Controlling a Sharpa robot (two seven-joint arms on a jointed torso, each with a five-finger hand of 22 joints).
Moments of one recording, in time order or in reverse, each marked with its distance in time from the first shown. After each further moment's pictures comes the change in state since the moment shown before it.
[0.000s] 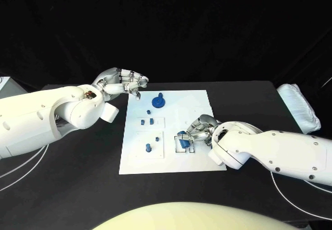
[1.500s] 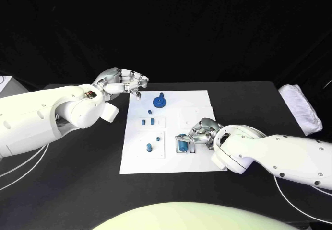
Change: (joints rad) left arm 0.000 -0.009 0.000 0.002 0.003 0.002 -0.002; left_hand 0.000 0.000 0.000 0.000 0.000 0.000 0.000 0.004 0.000 0.000 0.000 0.000 0.001 0.000 0.000 0.000 0.001 0.000 0.000 0.000 0.000 0.000; right arm -0.009 -0.018 -0.004 0.029 -0.027 0.019 -0.009; right_hand -0.110 0.038 -0.099 0.005 -0.217 0.014 -0.014 0.023 0.013 0.000 0.000 -0.015 0.001 0.000 0.000 0.000 0.000 0.000 0.000 0.000 -0.013 0.000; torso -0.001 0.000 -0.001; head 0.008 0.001
